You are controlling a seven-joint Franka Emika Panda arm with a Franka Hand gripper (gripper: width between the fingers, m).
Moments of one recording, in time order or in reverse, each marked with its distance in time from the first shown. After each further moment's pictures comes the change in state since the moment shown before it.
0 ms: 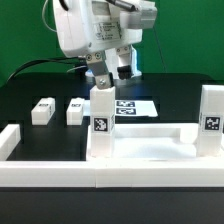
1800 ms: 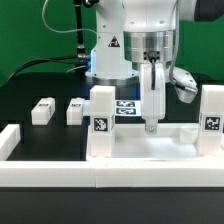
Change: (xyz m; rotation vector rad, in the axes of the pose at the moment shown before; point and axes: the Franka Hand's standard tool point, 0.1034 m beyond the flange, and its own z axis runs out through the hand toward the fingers) arm 0.000 0.123 0.117 -0.051 0.175 -0.198
